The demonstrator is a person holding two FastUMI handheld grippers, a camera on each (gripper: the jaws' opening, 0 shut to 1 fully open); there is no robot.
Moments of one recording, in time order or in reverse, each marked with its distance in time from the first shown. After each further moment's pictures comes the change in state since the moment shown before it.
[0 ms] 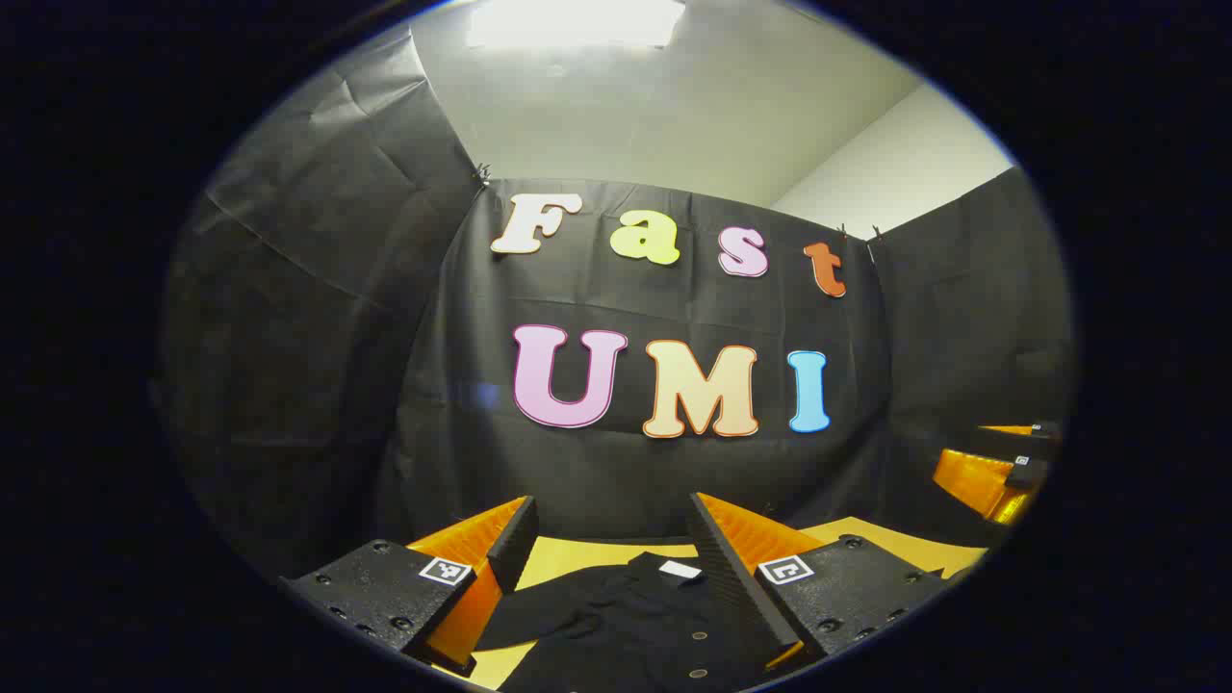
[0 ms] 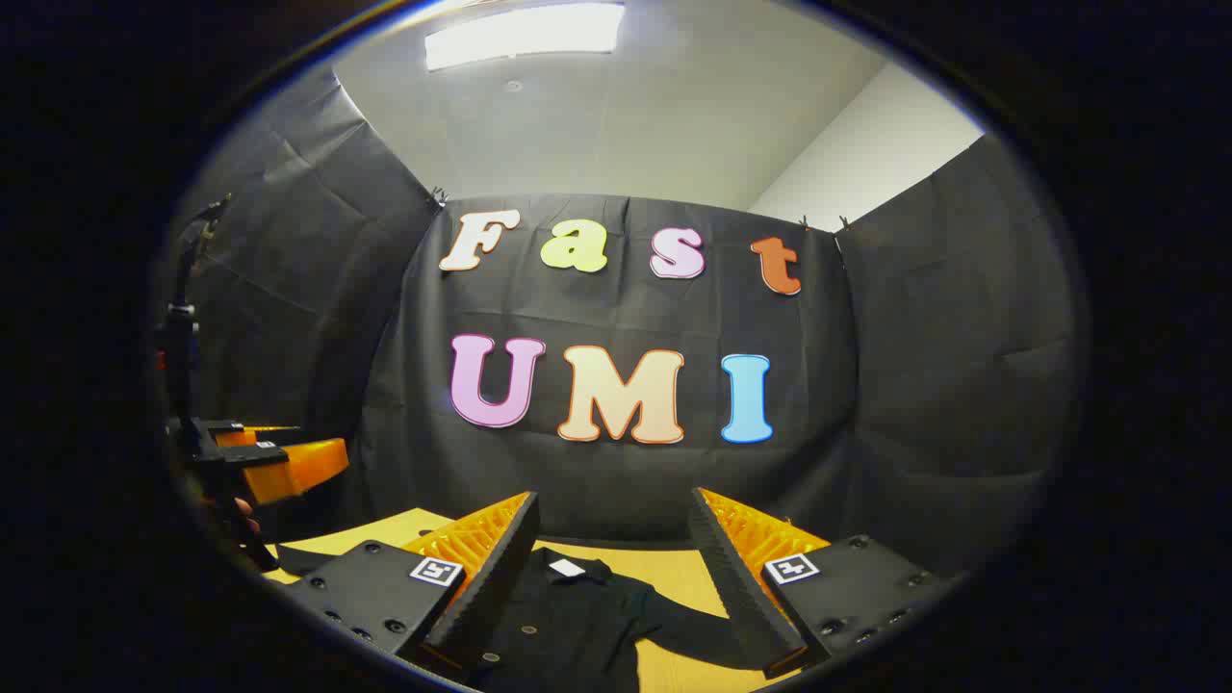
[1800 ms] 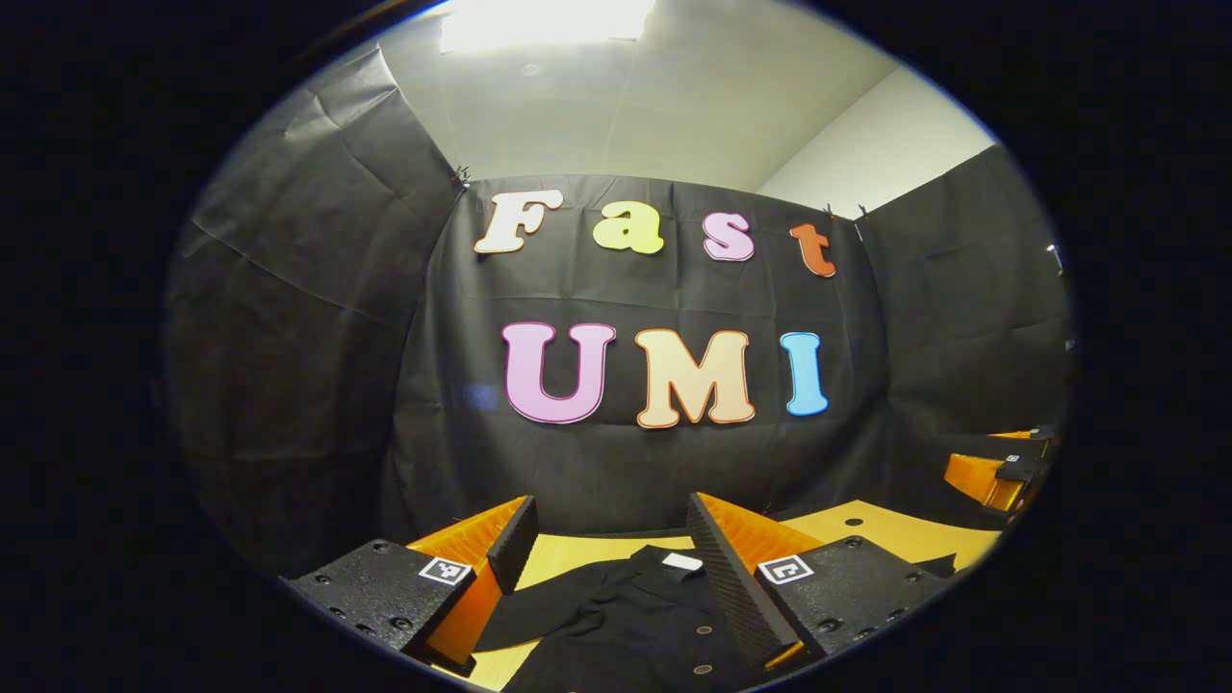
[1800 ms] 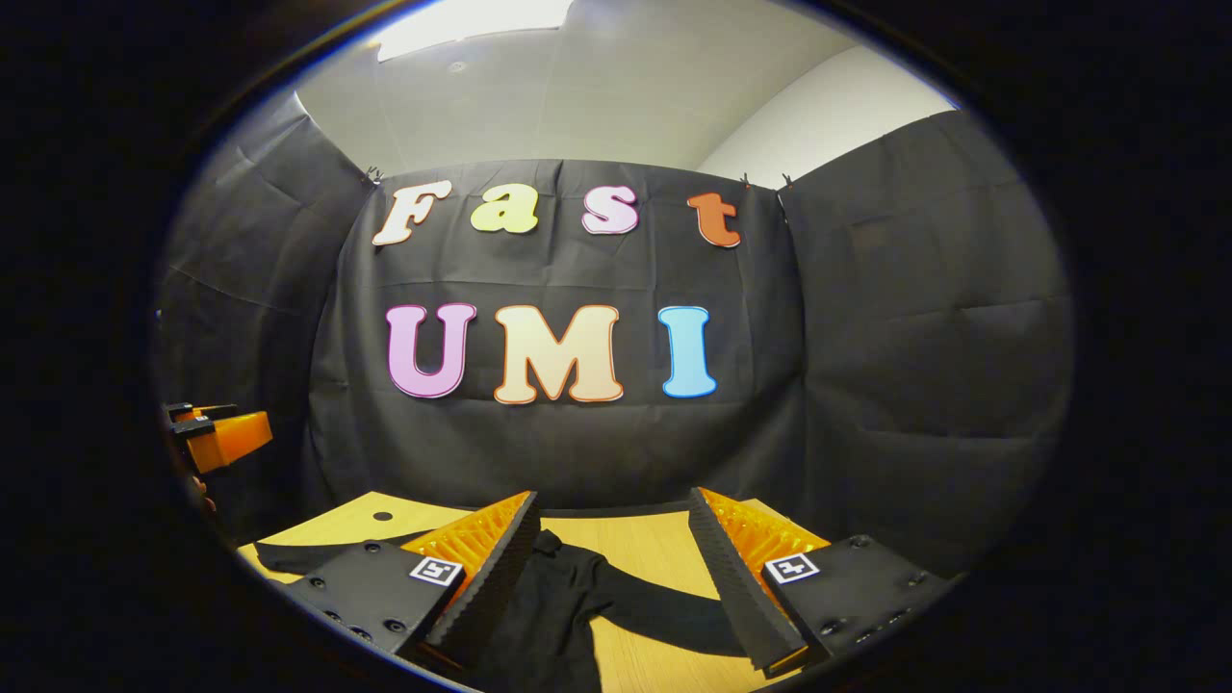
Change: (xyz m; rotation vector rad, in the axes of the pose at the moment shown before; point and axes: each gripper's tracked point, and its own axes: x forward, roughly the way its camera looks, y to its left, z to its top) left arm 0.001 -0.011 -0.006 0.066 0.027 0.012; right arm 0.012 -0.081 -0.050 0.093 0.116 -0.139
